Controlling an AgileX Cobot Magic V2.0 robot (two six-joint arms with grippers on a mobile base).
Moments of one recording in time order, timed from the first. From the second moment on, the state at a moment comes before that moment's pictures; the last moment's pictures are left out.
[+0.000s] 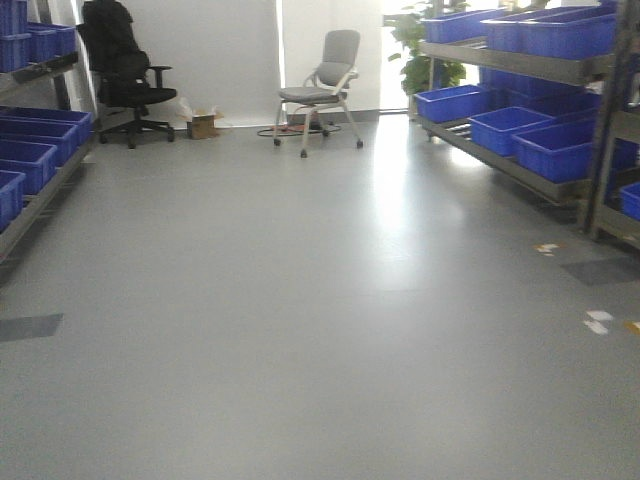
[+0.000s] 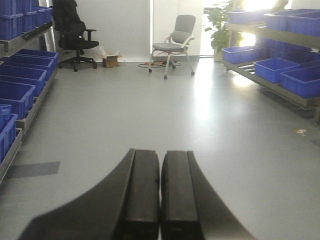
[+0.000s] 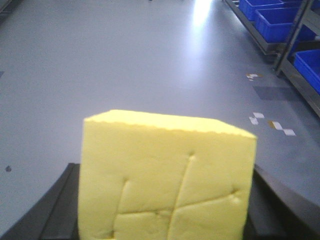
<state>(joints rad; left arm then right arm) -0.06 -0.01 0.00 0.13 0.10 -0.20 0.15 0.13 -0.58 -0.06 0.84 -0.01</state>
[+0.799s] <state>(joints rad) -0.06 -0.01 0.00 0.13 0.10 -0.20 0.15 0.13 -0.58 -0.06 0.84 -0.01</state>
